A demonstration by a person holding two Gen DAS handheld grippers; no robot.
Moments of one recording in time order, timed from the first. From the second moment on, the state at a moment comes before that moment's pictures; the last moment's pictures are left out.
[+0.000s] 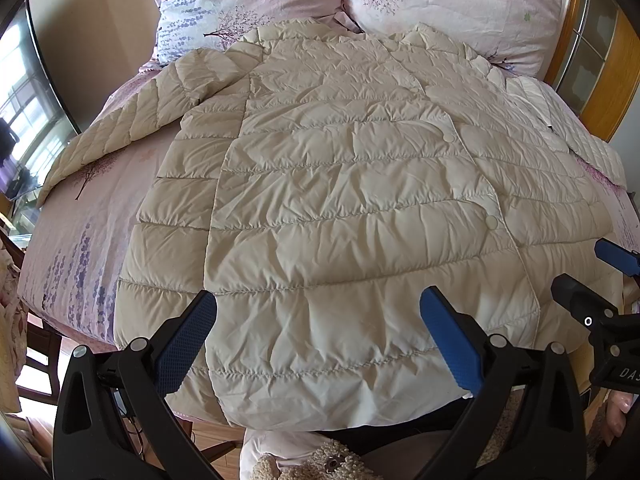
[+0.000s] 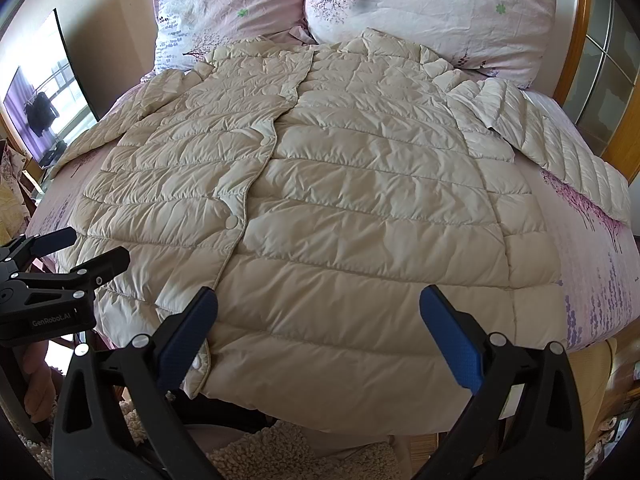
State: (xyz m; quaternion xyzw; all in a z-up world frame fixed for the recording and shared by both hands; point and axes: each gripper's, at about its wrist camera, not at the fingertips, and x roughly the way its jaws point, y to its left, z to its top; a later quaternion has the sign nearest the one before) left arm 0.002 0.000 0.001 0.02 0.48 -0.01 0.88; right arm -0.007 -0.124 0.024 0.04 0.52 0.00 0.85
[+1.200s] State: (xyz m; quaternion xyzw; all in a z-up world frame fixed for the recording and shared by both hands) left arm 0.001 -0.002 -0.002 0.02 0.48 -0.01 0.87; right arm -0.007 -0.127 0.025 0.04 0.52 0.00 0.85
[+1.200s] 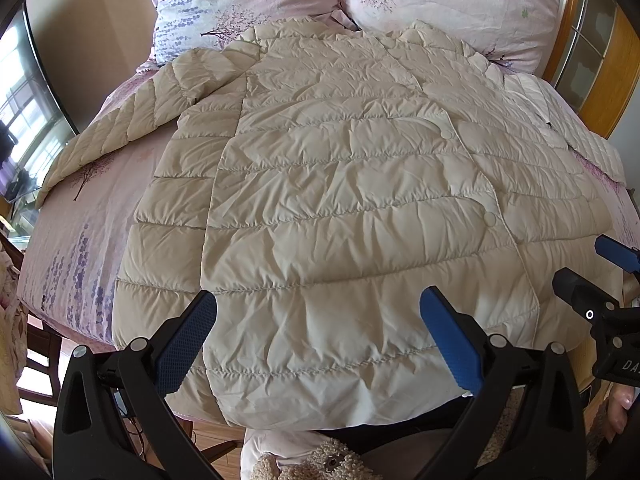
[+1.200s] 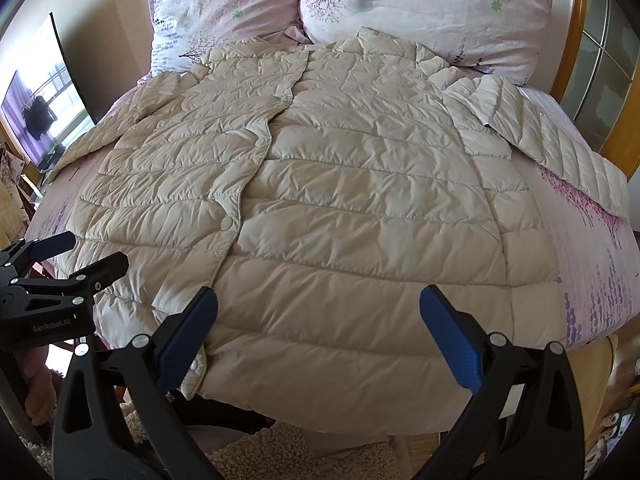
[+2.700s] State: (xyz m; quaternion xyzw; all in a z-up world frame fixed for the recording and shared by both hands) left arm 0.049 0.031 0.010 -0.01 0.49 -0.03 0.87; right arm 0.024 -0.256 0.041 0.19 0.40 -0.10 0.89
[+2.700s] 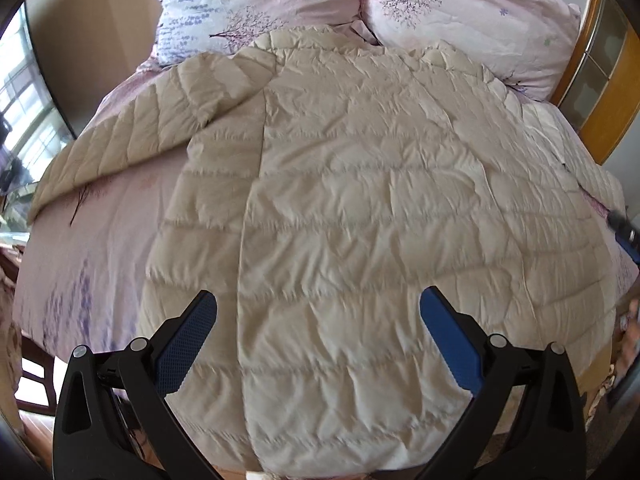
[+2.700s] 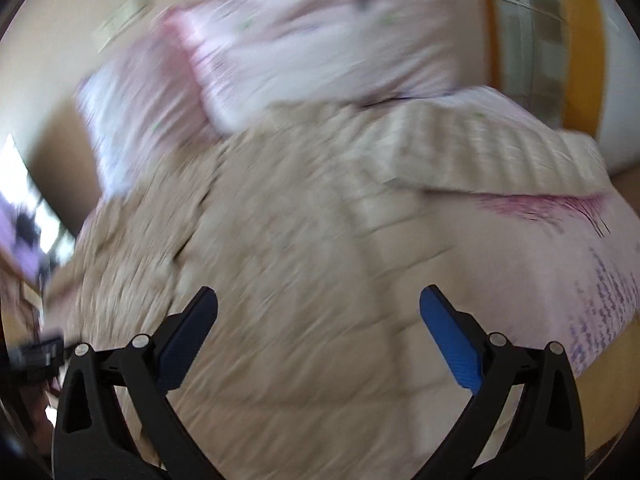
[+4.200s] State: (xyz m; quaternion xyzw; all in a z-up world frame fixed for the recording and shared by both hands) left arm 0.178 0.050 0.028 -0.16 0.42 -0.21 0.87; right arm 0.132 -0.393 0.095 0.24 0.27 -0.17 0.91
